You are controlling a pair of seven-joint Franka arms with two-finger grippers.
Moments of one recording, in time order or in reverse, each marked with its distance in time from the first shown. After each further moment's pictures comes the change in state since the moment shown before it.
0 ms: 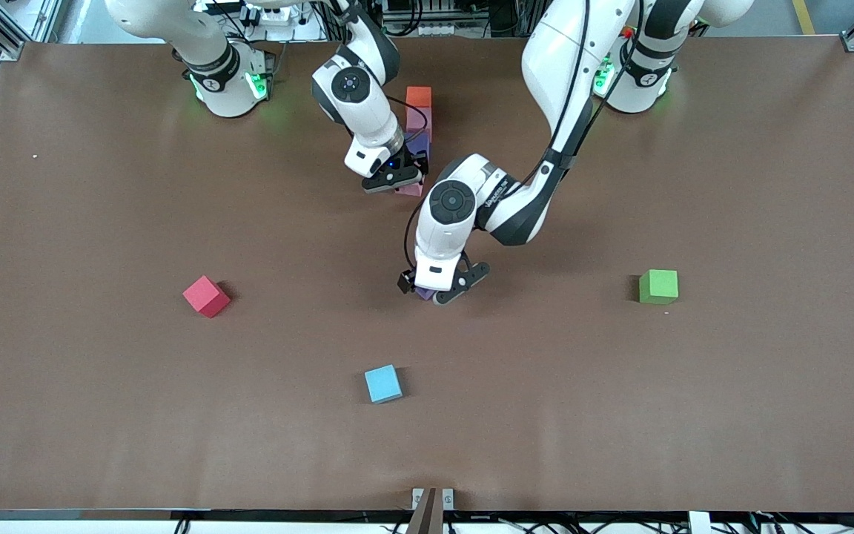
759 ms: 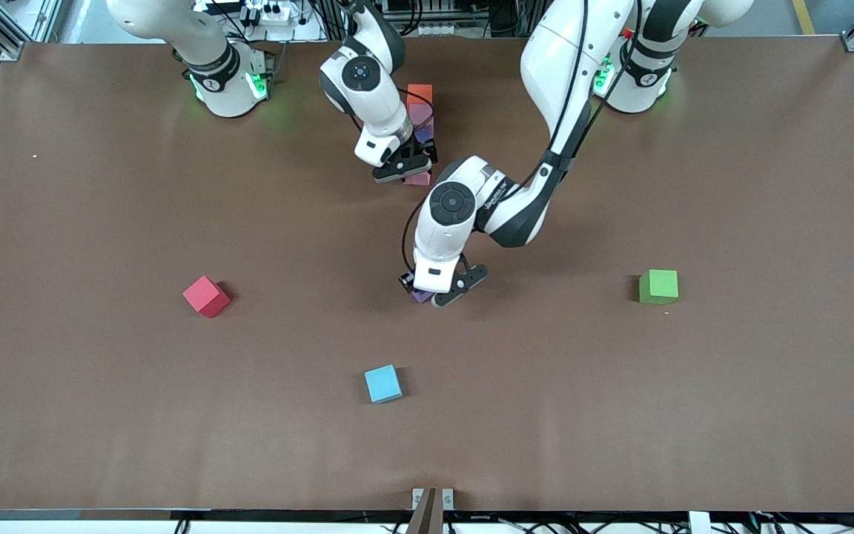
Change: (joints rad) left arm 0.000 0.002 0.003 0.022 -0.010 0.013 0.030; right arm 0.054 0.002 0.000 0.004 0.000 0.004 0.037
